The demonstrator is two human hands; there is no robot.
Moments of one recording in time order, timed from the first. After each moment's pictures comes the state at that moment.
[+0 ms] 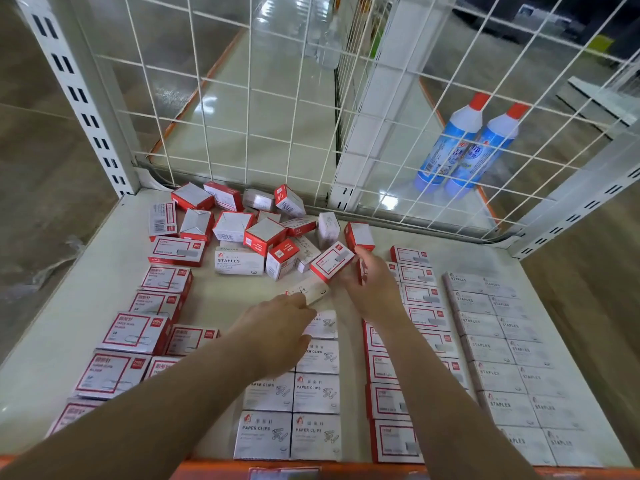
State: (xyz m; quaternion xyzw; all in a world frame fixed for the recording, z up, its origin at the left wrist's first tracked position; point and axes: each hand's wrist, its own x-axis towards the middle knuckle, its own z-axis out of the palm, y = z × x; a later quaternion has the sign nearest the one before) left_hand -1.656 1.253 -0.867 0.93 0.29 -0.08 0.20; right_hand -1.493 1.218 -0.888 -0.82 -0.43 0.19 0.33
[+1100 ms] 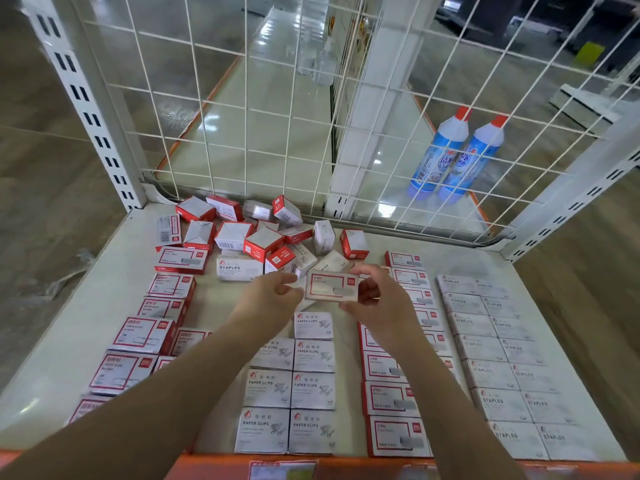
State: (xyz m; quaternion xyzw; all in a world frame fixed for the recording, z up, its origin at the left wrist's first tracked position) left_hand -1.651 1.257 -0.849 0.65 0.51 0.15 0.55; right_hand -1.504 1.174 -0.849 -0.77 -0.46 0.25 0.37
